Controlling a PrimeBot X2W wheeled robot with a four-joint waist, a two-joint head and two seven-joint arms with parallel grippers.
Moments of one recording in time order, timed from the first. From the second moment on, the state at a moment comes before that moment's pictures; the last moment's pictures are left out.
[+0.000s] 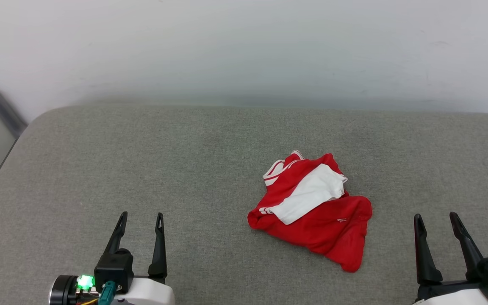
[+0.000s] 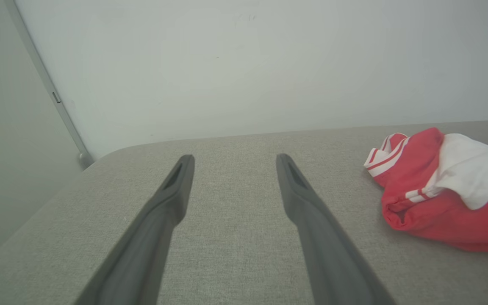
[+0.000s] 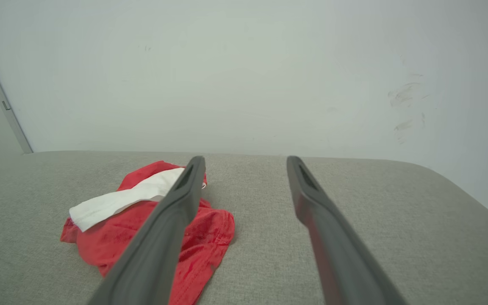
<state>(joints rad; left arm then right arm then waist) 0.02 0.12 -0.14 0.11 -0.06 0.12 -0.26 0.12 -0.05 -0.09 -0.01 0.09 0.13 -0.26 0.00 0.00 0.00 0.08</state>
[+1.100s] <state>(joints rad) -0.90 0.28 -0.59 0.30 -0.36 -0.13 0.19 0.05 -0.05 -0.08 -0.02 0.07 0.13 -0.26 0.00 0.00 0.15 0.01</state>
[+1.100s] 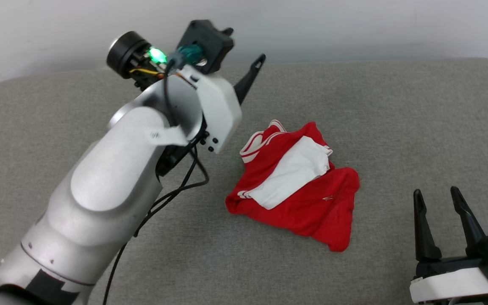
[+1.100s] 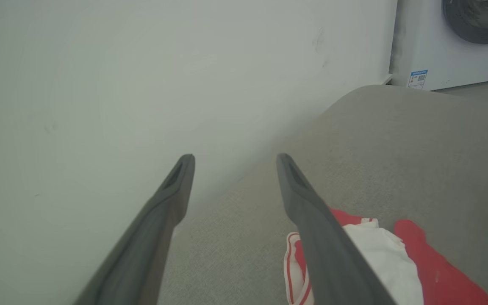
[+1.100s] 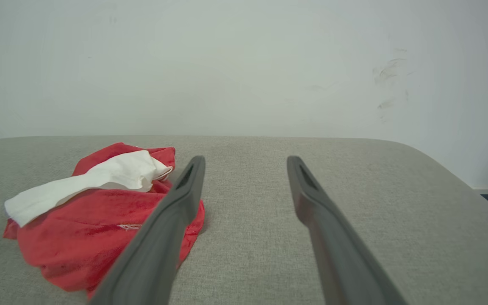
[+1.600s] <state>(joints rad) -1.13 0.41 -1.19 0.28 -0.90 -0.13 0.72 0.00 -0.05 -0.06 -0.02 0.06 0.13 -0.26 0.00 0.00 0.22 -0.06</state>
